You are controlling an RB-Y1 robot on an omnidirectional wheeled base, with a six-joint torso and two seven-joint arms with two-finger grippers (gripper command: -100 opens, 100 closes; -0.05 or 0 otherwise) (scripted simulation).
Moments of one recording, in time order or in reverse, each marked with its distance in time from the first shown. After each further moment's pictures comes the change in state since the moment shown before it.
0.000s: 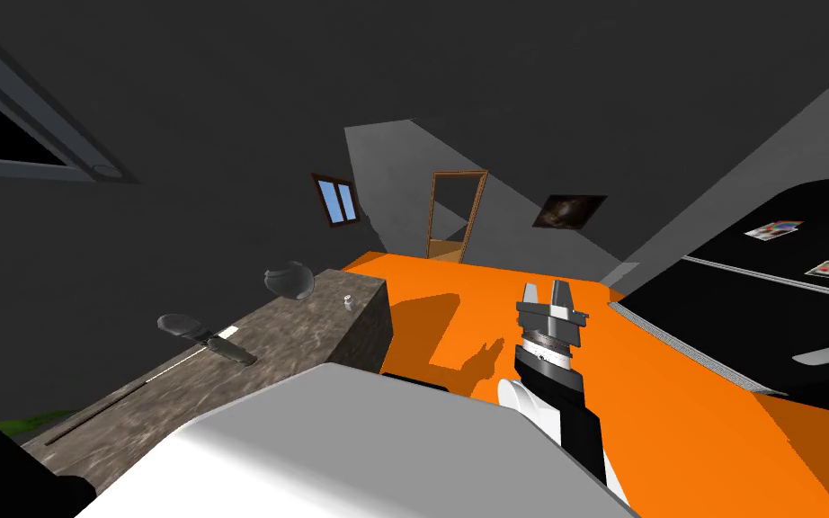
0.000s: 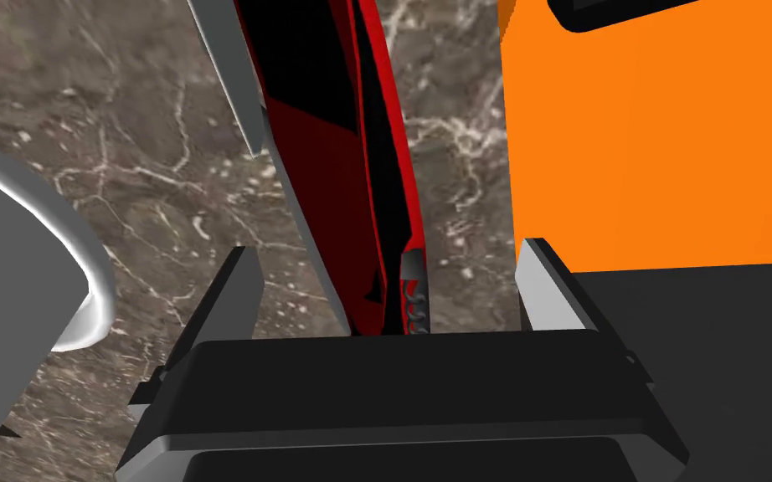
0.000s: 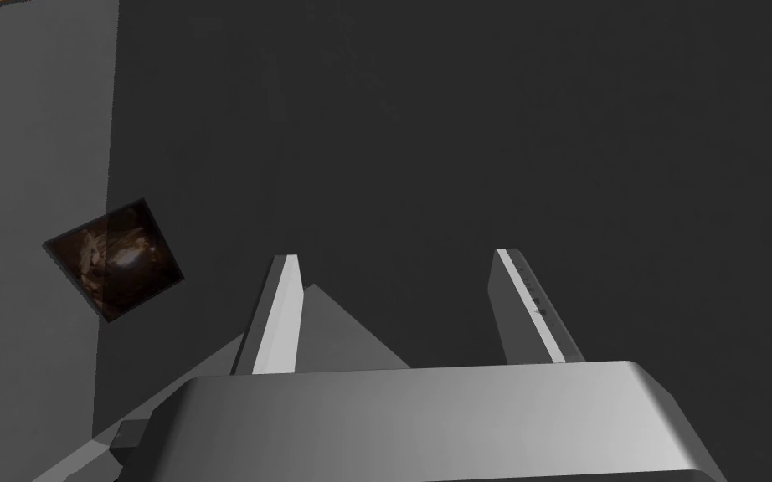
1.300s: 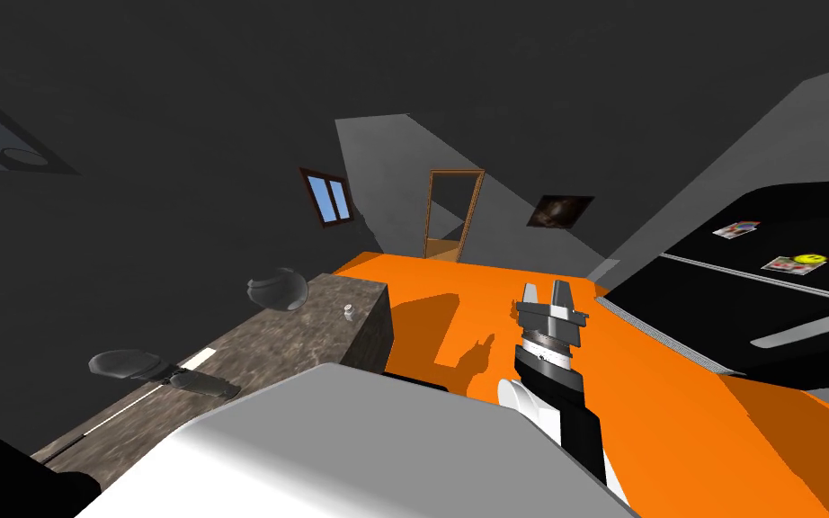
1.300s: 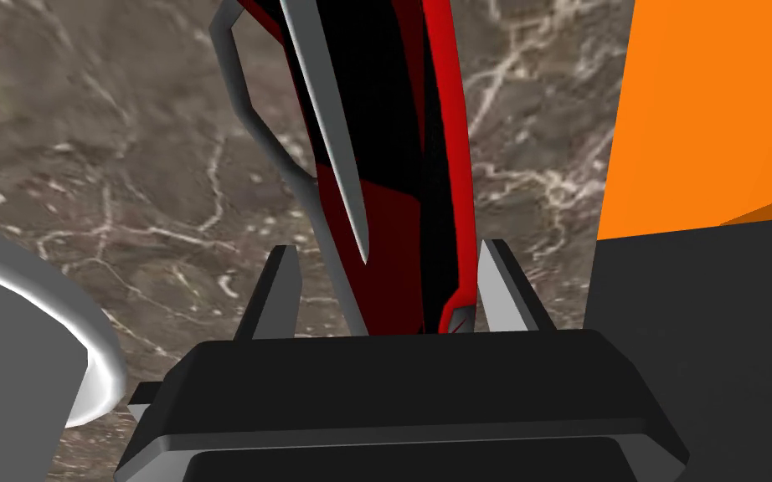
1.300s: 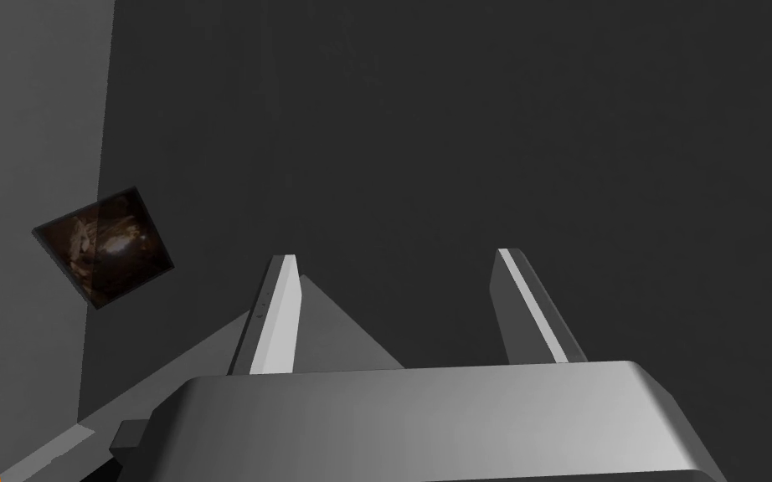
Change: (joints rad) left arm -0.024 -0.036 -0.102 0.051 -0.019 0.067 0.011; right arm 0.000 0.000 0.000 0.000 0.000 0.000 0.000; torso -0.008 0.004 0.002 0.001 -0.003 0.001
